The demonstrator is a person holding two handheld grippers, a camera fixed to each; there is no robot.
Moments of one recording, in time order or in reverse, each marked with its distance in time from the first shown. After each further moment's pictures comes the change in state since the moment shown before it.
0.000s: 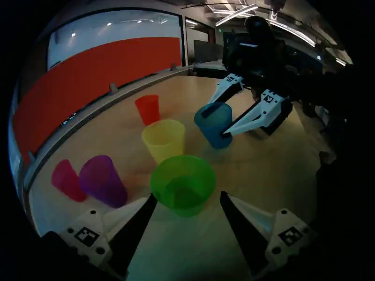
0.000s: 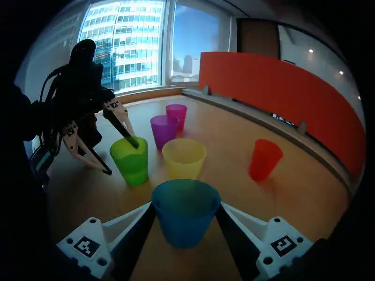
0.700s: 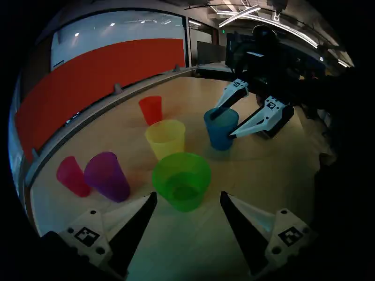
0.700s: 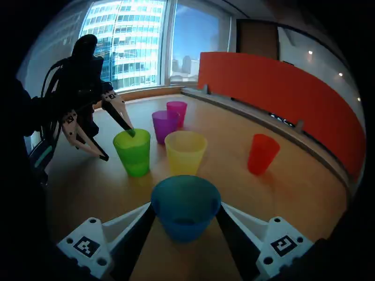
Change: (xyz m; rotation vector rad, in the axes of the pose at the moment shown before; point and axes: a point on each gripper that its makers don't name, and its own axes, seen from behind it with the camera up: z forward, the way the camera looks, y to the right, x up) left arm -0.004 0.003 -0.017 0.021 0.001 -0.015; right arm -0.018 -0.002 -0.013 -0.023 0.002 -0.008
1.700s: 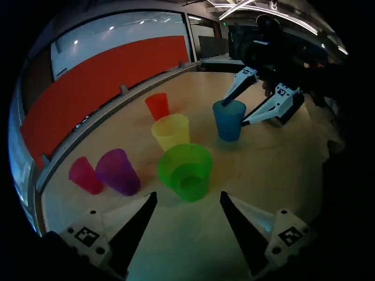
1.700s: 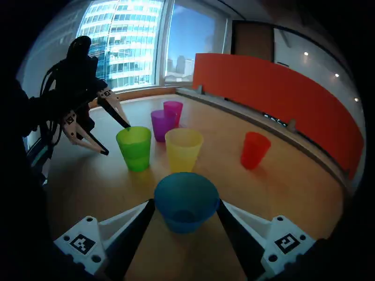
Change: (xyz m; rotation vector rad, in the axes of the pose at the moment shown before) left arm -0.011 -0.006 -0.011 0.102 -0.035 0.065; right arm -0.006 -0.004 -0.022 -0.053 0.003 0.003
